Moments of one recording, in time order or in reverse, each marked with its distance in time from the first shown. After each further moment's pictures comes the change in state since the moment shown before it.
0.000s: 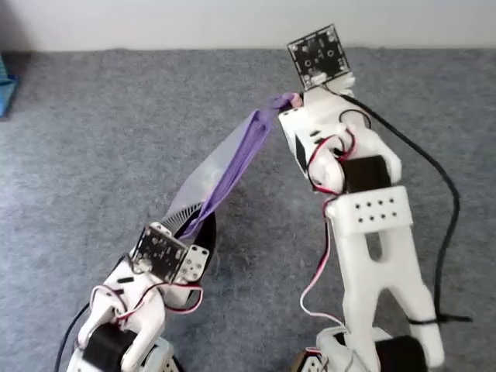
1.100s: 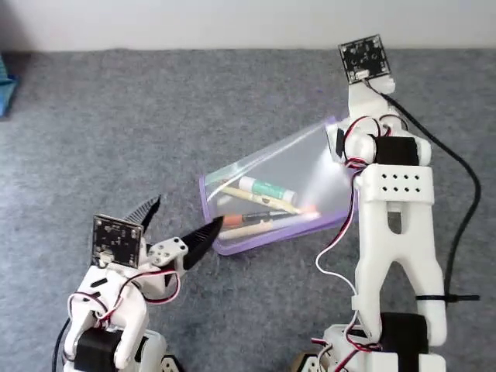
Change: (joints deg) left arm -16.4 -0.3 -1.6 1.3 6.0; right arm 10.2 6.7 -1.6 14.7 1.6
